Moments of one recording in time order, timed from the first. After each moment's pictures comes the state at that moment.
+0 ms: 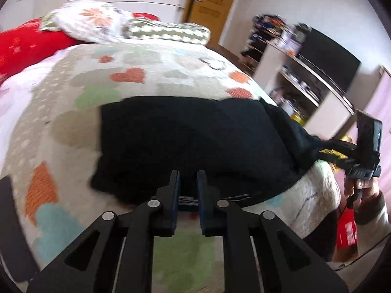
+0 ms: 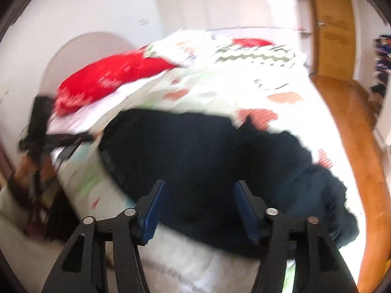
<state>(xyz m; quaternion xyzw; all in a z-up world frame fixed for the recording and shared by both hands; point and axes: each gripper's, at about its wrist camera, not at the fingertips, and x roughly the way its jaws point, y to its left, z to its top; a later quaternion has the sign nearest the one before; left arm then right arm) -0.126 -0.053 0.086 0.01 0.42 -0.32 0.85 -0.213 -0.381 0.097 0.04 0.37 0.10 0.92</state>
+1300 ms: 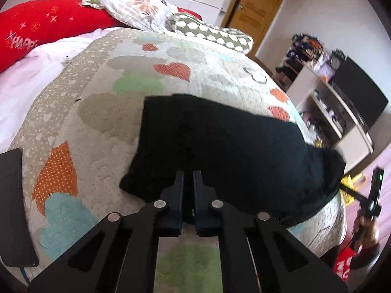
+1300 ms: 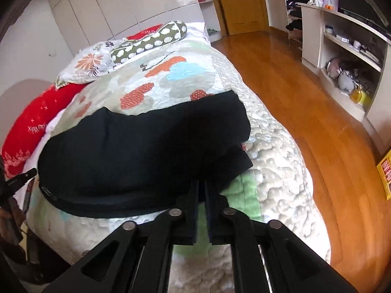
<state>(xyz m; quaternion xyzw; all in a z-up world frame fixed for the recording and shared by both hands) -0.092 -0.032 0.063 -0.06 0.44 -0.23 0.87 -0.282 -0.492 0.060 0.19 0.42 -0.11 0.88</state>
